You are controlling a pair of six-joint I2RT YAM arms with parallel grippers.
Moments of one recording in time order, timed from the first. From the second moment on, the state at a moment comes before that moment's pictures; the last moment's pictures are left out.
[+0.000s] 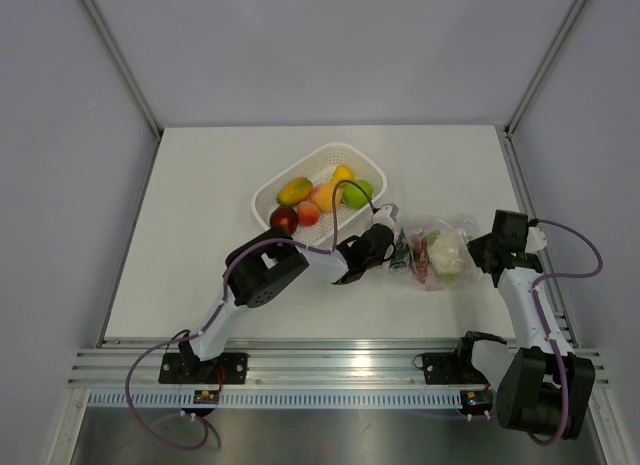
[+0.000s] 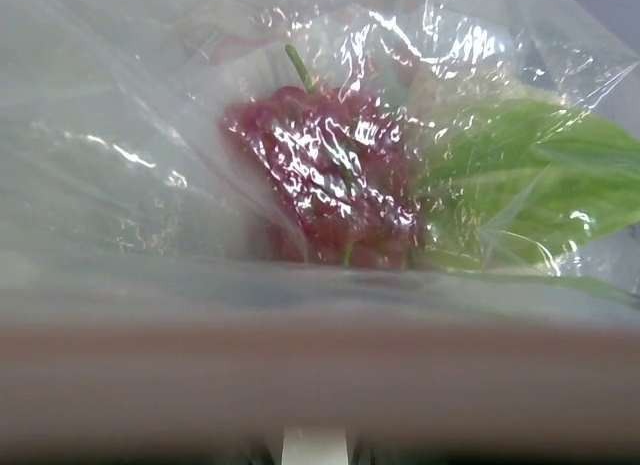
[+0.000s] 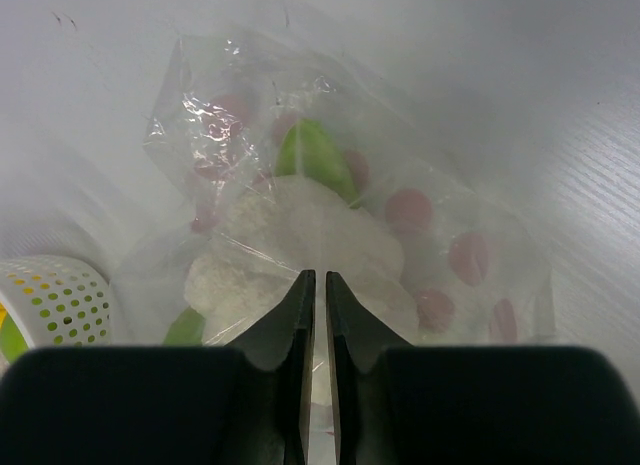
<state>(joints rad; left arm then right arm) -1.03 2.24 1.30 0.52 -0.03 -0.91 -0.18 1.01 0.60 -0.44 0.12 0.96</state>
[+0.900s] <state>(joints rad) -1.00 2.04 0.97 0.67 0.02 -0.94 -0.19 1.02 0.60 -0.44 0.15 0.99</state>
